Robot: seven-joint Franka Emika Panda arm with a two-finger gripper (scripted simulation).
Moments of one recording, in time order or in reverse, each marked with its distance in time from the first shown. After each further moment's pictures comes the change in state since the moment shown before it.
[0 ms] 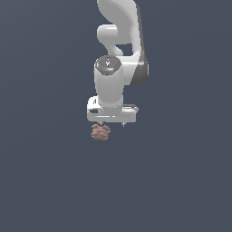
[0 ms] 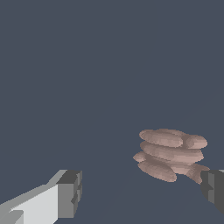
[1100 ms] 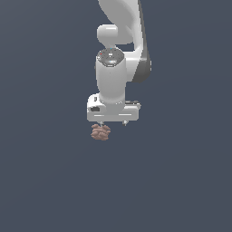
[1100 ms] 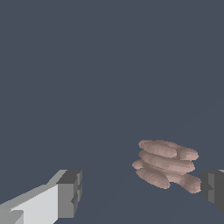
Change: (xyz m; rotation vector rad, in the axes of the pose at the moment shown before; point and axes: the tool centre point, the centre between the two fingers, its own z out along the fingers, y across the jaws) arm 0.012 -0.006 -0.020 -0.009 0.050 -0.073
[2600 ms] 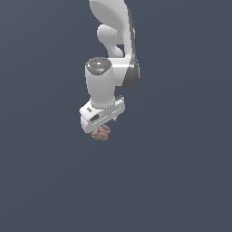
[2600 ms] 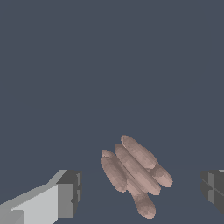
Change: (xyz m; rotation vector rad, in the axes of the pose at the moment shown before) arm -0.015 0.036 0.026 -0.002 -0.019 -0.651
